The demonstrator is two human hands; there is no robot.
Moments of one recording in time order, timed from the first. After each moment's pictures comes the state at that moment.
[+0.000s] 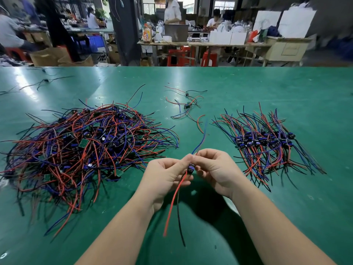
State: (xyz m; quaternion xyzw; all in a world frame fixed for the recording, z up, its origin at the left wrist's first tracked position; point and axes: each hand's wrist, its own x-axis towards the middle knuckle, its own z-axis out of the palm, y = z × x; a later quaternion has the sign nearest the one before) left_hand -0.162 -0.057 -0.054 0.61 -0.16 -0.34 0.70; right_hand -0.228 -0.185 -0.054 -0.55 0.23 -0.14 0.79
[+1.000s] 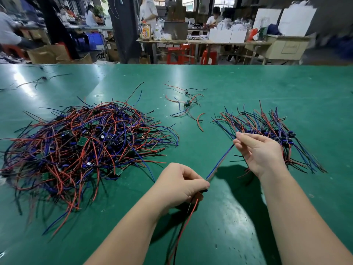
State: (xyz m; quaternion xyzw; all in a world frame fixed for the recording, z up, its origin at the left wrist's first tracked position) left_hand -0.179 -0.064 -0.054 0.72 -0.26 -0.37 0.54; right_hand -0.254 -0.259 -0.039 -0.44 0.32 -0.38 0.75
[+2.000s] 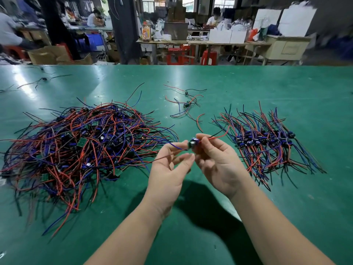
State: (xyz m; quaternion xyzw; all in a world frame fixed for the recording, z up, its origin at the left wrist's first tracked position) left_hand -0.179 -0.072 -0.061 0.53 -0.22 -0.20 0.79; right_hand -0.230 -0.177 -0.038 -0.40 0.13 -0.23 0.88
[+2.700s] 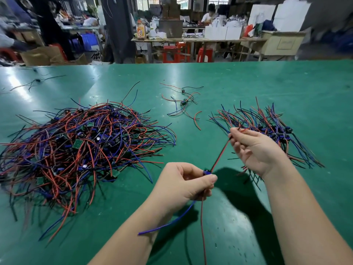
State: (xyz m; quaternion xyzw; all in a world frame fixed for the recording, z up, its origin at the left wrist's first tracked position) left_hand -0.191 -0.066 -0.058 0.60 -0.26 -0.38 0.66; right_hand -0.262 -0.251 -0.022 -0.44 0.28 -0.26 0.81
